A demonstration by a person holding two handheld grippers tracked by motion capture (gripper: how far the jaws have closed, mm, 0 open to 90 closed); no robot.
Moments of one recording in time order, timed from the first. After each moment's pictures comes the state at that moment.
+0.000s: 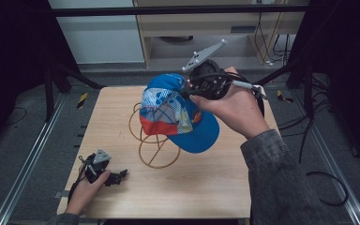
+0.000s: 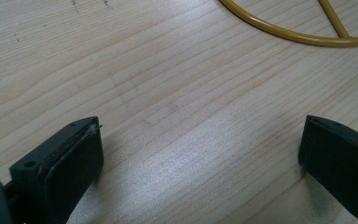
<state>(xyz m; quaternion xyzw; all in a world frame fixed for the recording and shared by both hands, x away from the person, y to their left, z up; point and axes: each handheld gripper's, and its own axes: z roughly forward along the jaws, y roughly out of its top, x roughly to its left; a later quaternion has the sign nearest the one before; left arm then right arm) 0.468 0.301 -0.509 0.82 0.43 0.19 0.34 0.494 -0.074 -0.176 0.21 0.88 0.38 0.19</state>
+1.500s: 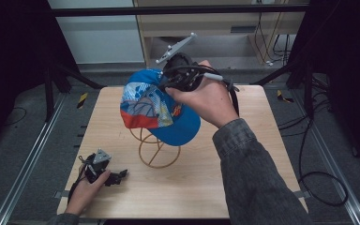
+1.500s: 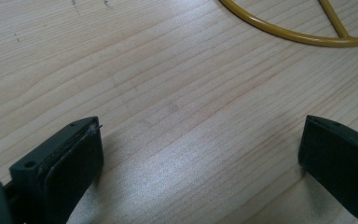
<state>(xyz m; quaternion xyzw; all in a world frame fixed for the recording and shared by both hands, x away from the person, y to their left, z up) 0.468 0.301 -0.509 0.82 0.43 0.19 0.34 0.518 -0.025 -0.176 0.21 0.88 0.39 0.18</state>
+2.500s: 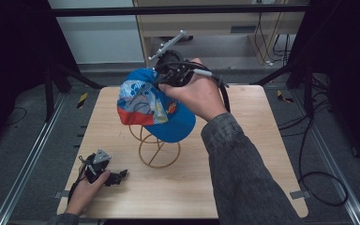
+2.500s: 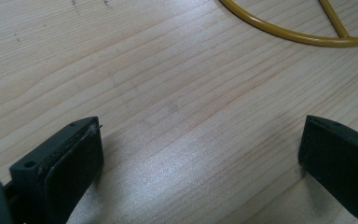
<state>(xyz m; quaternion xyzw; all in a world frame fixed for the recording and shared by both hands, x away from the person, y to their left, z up) 0.468 0.301 -0.509 0.82 0.43 0.19 0.34 0.538 -0.008 -0.183 0.22 0.88 0.38 0.17</state>
